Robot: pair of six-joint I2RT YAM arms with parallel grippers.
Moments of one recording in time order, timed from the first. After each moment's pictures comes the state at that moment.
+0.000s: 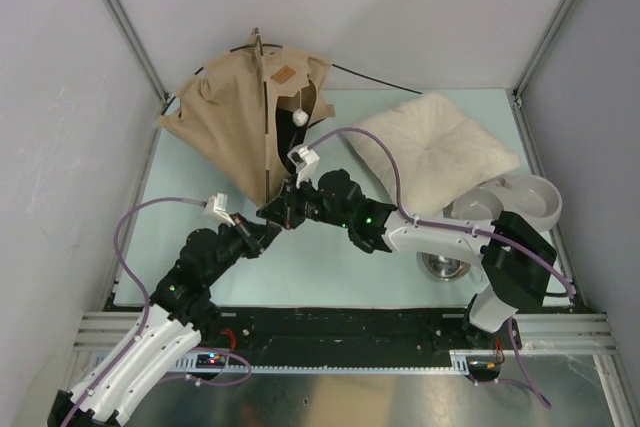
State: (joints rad) left arm -0.54 0.36 0.25 -0.16 0.07 -0.86; right arm 1.06 1.62 1.09 0.40 -0.14 0.66
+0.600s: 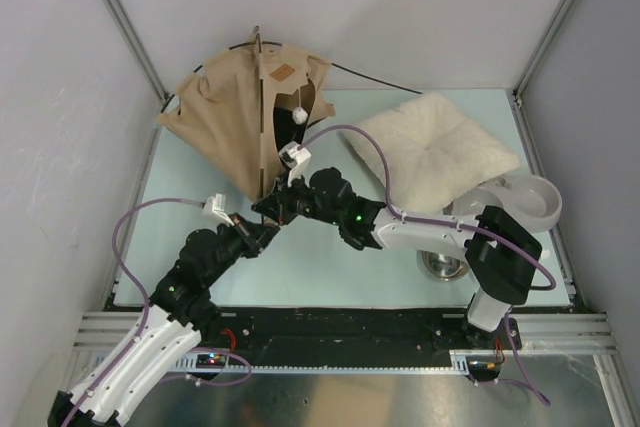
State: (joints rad) left arm -0.54 0.35 0.25 -0.16 0.05 -0.86; right arm 1.06 1.69 1.14 0.44 -0.12 0.54
